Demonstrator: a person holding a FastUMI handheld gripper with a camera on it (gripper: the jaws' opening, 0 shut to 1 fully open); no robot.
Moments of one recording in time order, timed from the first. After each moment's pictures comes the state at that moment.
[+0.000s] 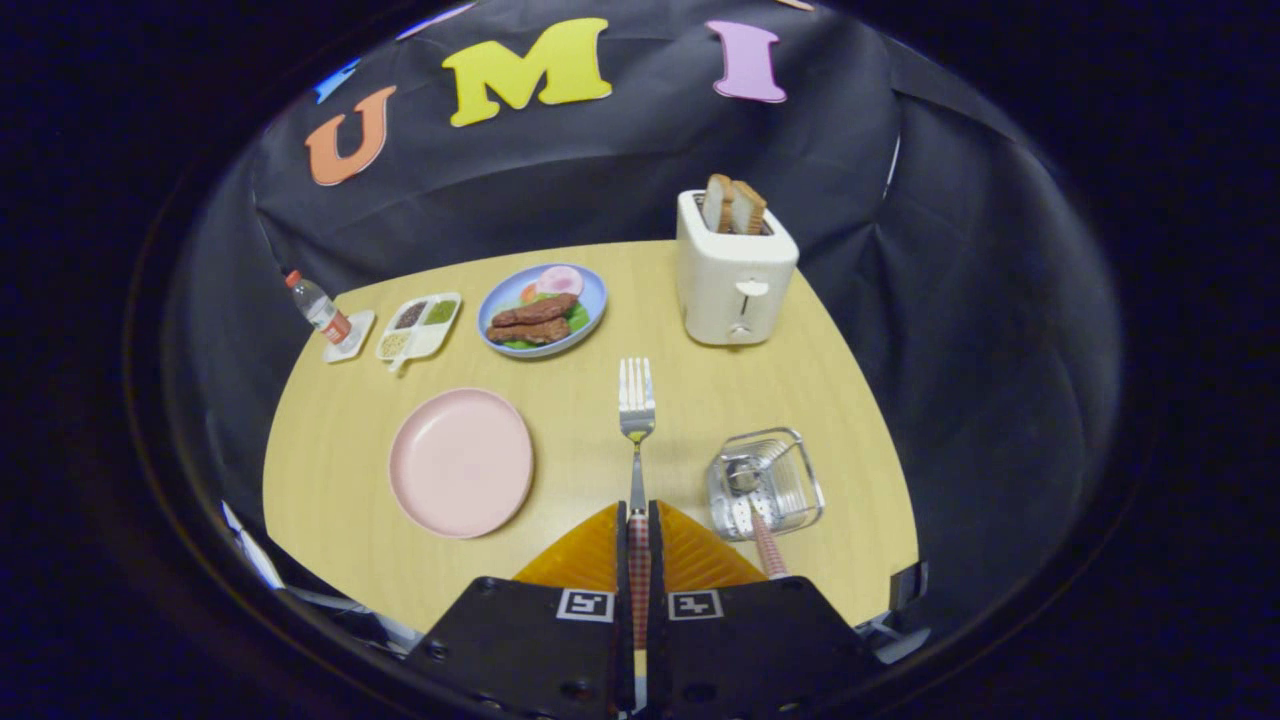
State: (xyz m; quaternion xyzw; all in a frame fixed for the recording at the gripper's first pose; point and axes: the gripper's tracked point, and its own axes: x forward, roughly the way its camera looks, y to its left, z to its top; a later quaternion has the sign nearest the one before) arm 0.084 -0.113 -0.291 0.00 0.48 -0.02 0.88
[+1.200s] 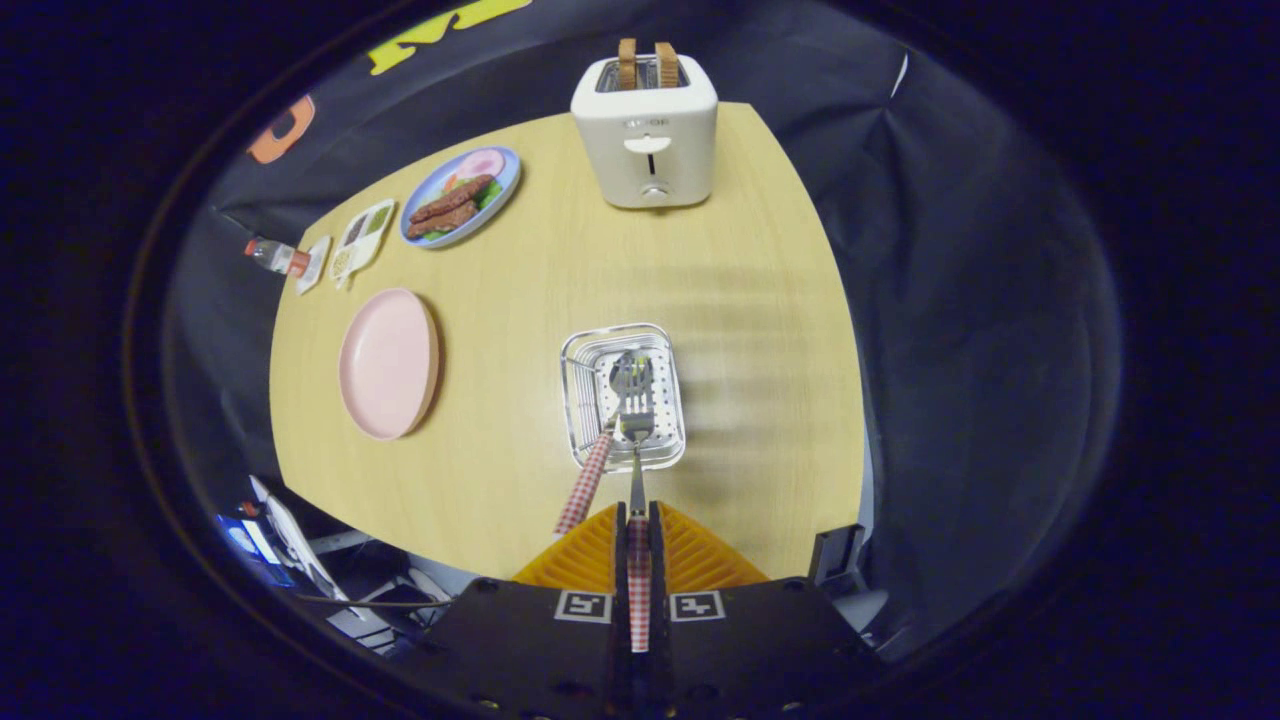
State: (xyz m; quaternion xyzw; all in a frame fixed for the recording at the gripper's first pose) arm 0.060 -0.218 -0.320 0.02 0.70 -0.01 0.71
